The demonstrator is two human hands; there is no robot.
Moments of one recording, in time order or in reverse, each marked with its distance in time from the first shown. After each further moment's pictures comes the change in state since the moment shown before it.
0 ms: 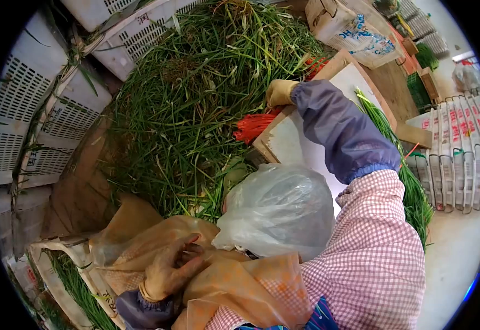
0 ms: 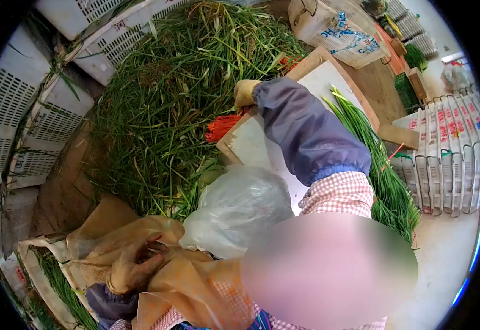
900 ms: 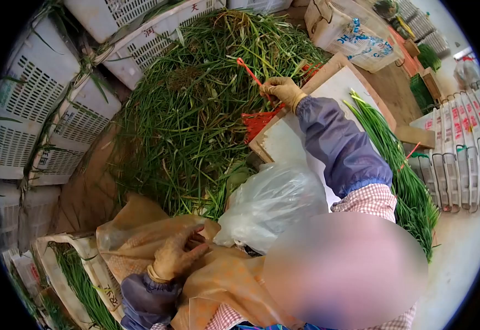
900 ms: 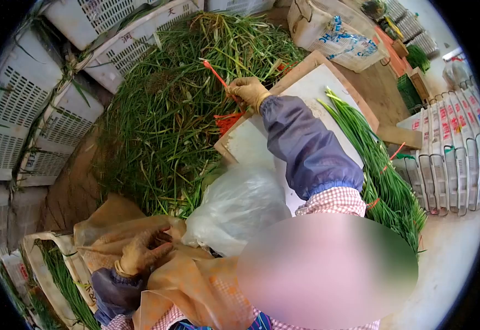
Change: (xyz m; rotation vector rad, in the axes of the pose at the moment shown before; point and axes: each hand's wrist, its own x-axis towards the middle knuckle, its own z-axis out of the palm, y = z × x) left_hand 0.020 -0.020 0.012 0.273 -0.006 0.075; right_hand -0.029 0.008 0.018 1.144 0.493 -0.238
